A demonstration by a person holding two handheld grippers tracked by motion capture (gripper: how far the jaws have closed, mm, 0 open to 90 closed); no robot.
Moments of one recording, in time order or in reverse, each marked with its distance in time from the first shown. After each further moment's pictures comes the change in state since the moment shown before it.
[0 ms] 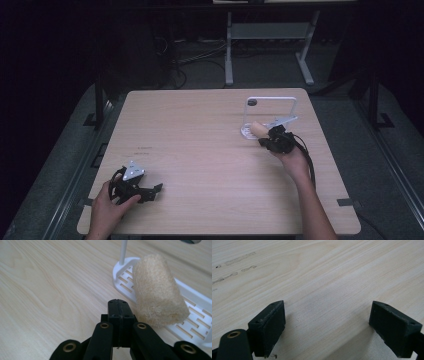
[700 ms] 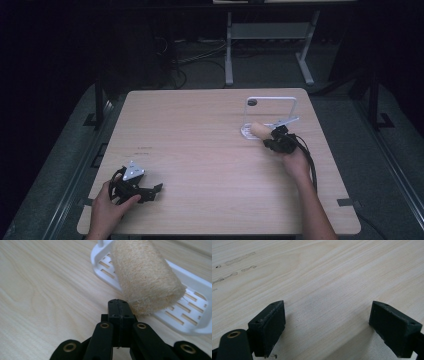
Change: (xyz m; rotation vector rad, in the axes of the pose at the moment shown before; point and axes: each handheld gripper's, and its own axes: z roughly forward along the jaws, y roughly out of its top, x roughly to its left) left arm 0.000 0.000 0.000 0.000 -0.001 0.000; right arm -0.020 -0.011 0.013 0.035 -0.049 0.054
